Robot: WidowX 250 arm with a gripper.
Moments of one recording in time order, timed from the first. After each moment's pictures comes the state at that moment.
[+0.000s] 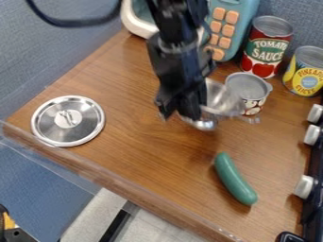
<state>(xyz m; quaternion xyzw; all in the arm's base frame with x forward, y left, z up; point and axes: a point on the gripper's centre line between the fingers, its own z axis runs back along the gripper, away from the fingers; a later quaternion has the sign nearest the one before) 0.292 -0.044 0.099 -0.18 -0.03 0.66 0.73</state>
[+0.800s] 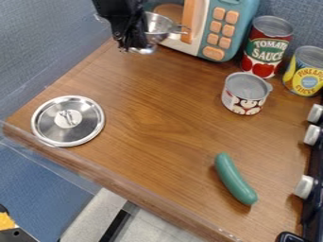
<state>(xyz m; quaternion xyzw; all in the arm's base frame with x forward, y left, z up) 0.344 0.085 0.118 -0.19 -0.13 0.82 0.53</state>
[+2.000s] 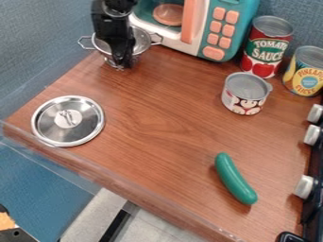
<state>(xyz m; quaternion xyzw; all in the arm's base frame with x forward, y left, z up) 0.363 0.109 0.066 -0.10 -0.15 0.86 0.48</state>
